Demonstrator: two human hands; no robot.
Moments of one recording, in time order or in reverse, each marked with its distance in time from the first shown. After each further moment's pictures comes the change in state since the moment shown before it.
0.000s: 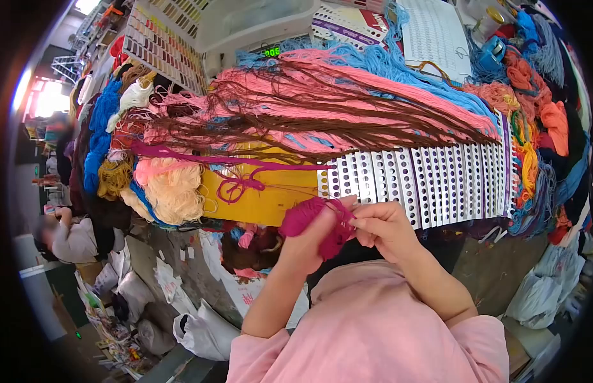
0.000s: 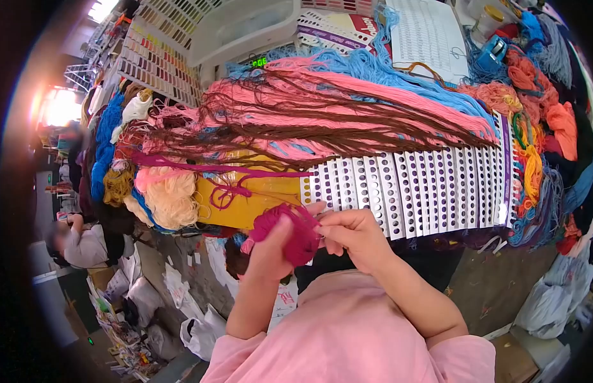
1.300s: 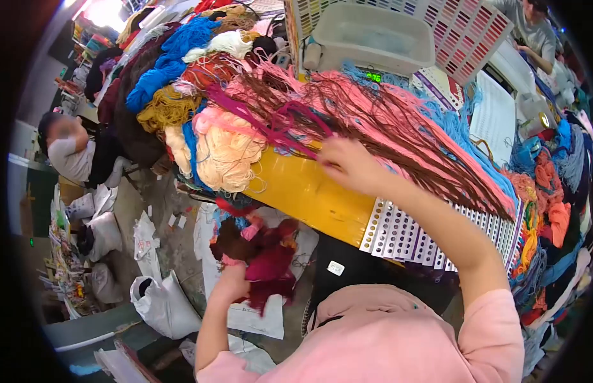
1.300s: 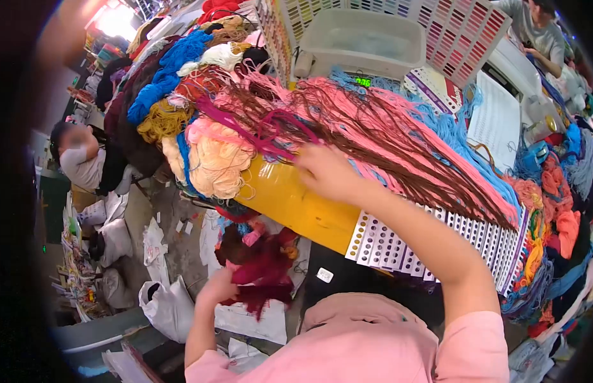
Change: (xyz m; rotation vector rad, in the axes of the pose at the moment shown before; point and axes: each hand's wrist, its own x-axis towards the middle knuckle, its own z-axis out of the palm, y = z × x) left_hand -0.186 0.029 -0.155 1.239 0.579 -0.386; right_hand 0.172 0.009 0.112 -1.543 -0.649 -0.885
